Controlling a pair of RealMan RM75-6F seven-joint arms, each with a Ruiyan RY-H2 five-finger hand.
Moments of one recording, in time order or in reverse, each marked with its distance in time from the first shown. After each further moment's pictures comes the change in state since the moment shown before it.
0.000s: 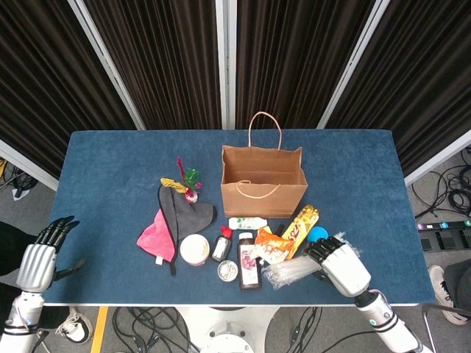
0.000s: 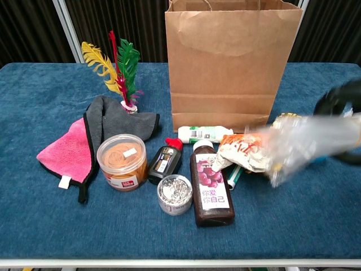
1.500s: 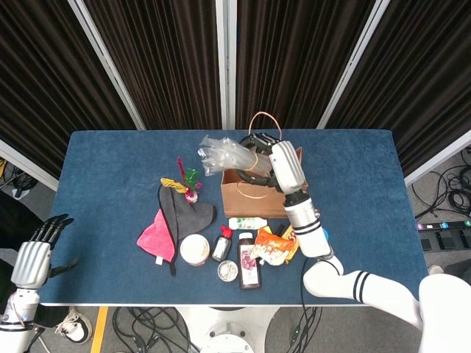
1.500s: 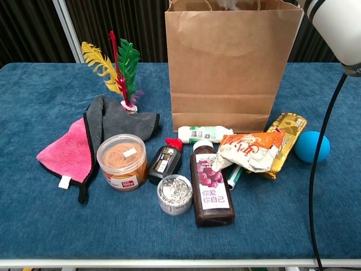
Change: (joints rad) left arm -0.007 0.012 -0.012 0.013 -0.037 -0.054 -0.017; right arm 0.537 -0.232 0.537 -0.011 0.560 -0.360 0.389
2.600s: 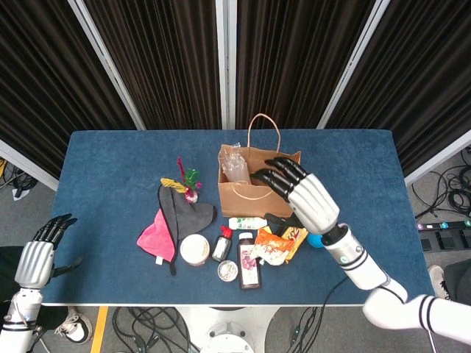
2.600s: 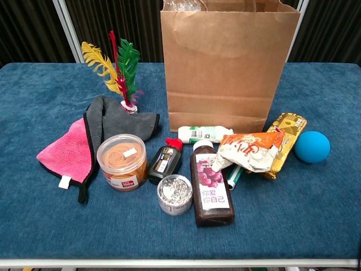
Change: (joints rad) left arm -0.004 0.006 0.000 -0.036 0.007 0.004 0.000; right arm -0.183 0.394 -0.273 -0.313 -0.320 0.097 -0.262
